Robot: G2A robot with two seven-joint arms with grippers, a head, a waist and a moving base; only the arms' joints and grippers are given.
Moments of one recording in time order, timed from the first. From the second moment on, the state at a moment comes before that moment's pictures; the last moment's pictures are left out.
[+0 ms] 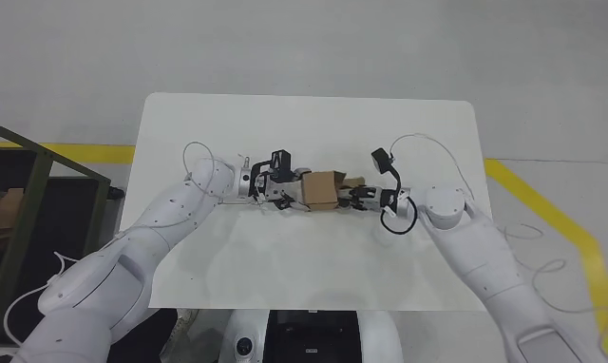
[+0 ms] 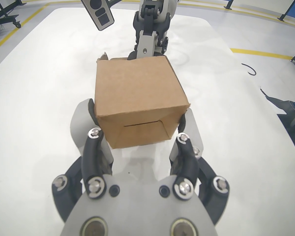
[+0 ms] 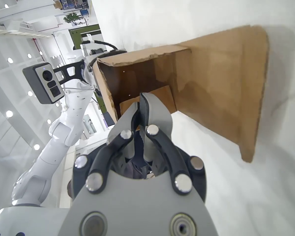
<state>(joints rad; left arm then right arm) 0.70 -1.15 -0.58 -0.79 1.67 -0.96 0.78 -0.98 -1.18 0.94 -1.13 0.26 -0.09 0.95</state>
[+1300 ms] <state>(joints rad) 0.69 -1.17 -0.57 -0.76 1.67 -0.96 0.78 -0.93 -1.22 0.92 -0.97 0.35 -0.18 0.98</state>
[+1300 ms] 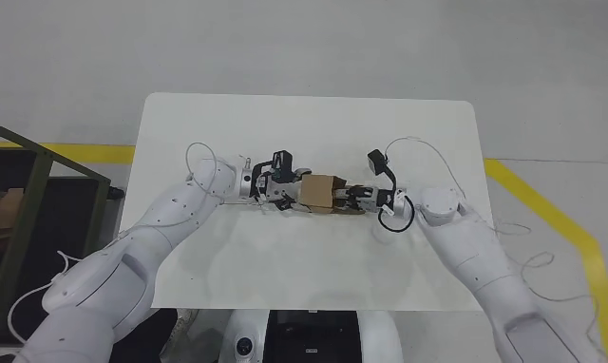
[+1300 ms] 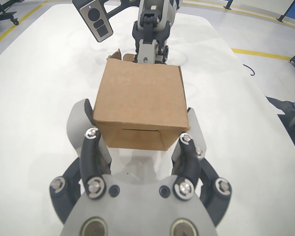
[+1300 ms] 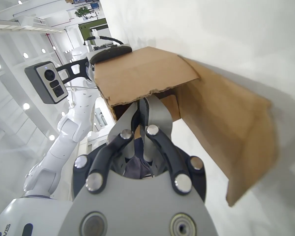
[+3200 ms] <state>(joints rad) 0.70 -1.16 -0.59 -0.80 1.68 -0.96 0.79 -1.01 -1.19 1.06 -1.09 0.28 -0.07 0.89</state>
